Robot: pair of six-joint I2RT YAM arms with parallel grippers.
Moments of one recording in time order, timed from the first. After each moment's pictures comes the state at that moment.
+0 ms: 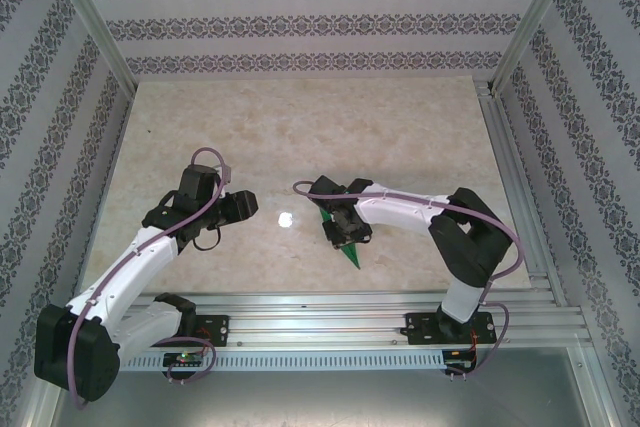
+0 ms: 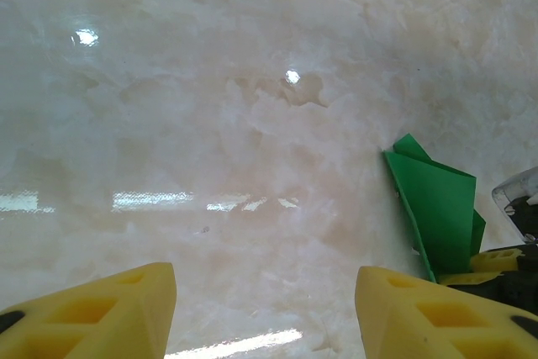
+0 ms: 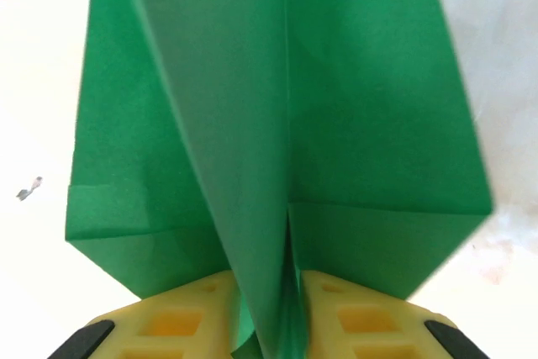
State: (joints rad) left arm -0.33 1.02 0.68 -0.49 0.23 -0.58; right arm 0.85 1.77 1.10 -0.82 0.03 0.47
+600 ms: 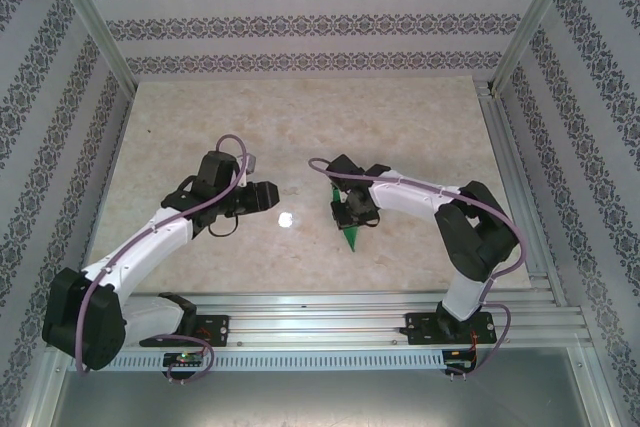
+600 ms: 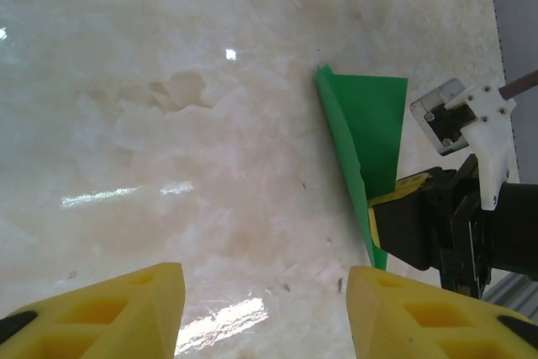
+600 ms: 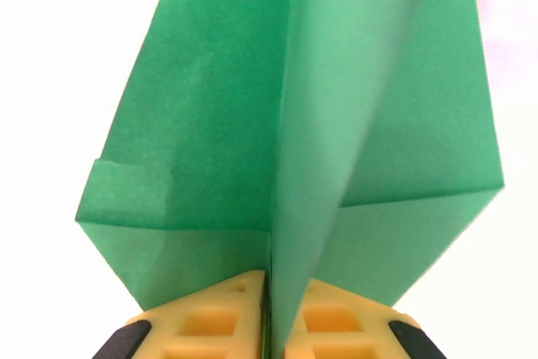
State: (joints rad) left arm -0.41 1.20 0.78 -0.37 0.36 -0.61; right arm 0.68 1.76 1.12 -0.71 -0.05 0.38
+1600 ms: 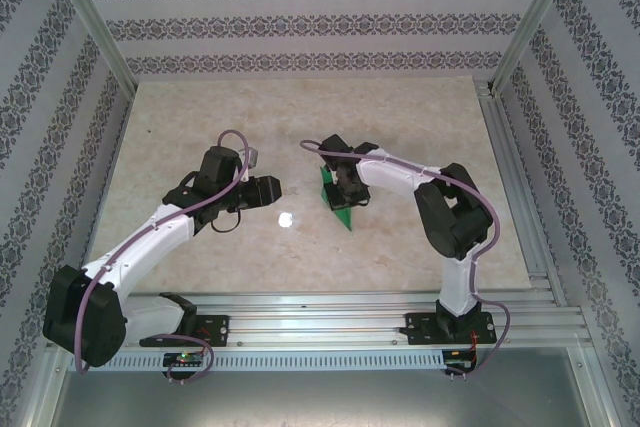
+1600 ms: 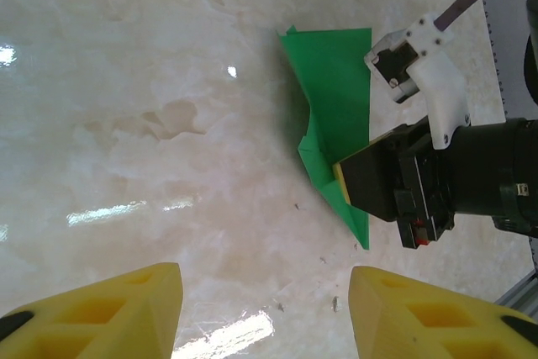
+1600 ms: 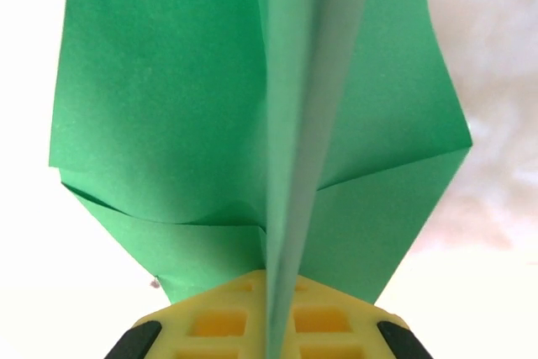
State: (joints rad) left arm -0.43 1.21 0.82 -0.37 0.32 -0.60; right arm 0.63 1.96 1.38 -0.82 -0.03 0.32
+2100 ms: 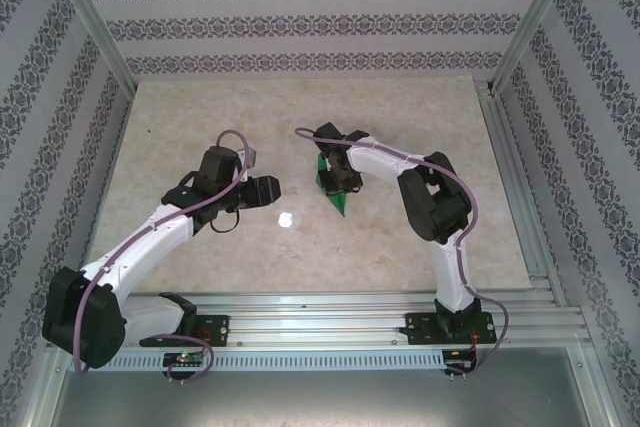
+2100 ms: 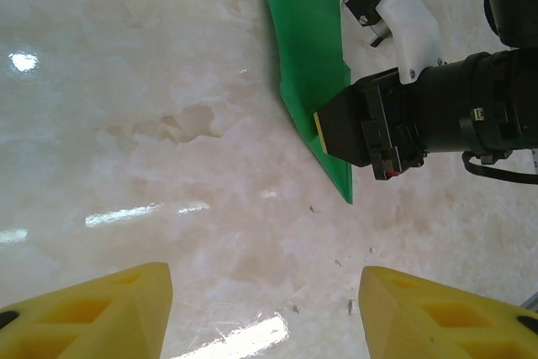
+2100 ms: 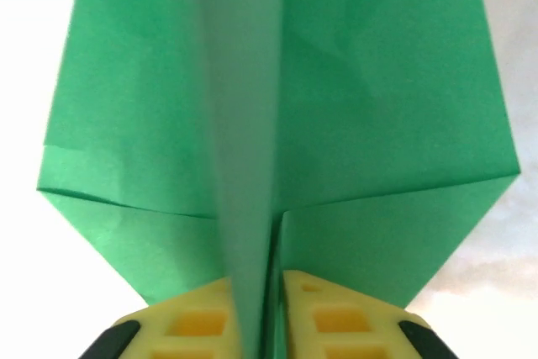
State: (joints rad) left arm -0.43 1.19 0.82 -0.40 0.28 -0.58; right arm 0.60 2.13 1.57 -0.84 -0.01 0.31
